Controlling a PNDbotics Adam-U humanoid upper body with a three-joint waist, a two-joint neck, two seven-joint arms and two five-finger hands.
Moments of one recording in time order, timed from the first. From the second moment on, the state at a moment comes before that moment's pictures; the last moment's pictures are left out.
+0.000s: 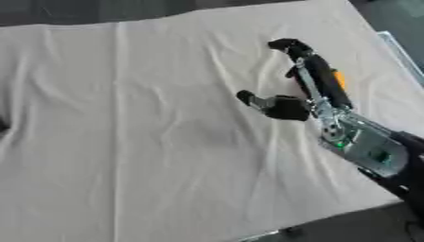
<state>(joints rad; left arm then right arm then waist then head) -0.82 0.85 -0.35 -1.72 -0.32 0.56 0.14 0.14 -1.01 0.11 -1.99 0.08 0.12 -0.54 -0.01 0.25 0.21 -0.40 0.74</state>
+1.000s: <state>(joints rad) -0.80 0.87 -0.35 -1.73 -0.34 0.55 0.13 0.31 -1.03 -0.09 -1.99 0.07 0.24 -0.65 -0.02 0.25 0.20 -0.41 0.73</state>
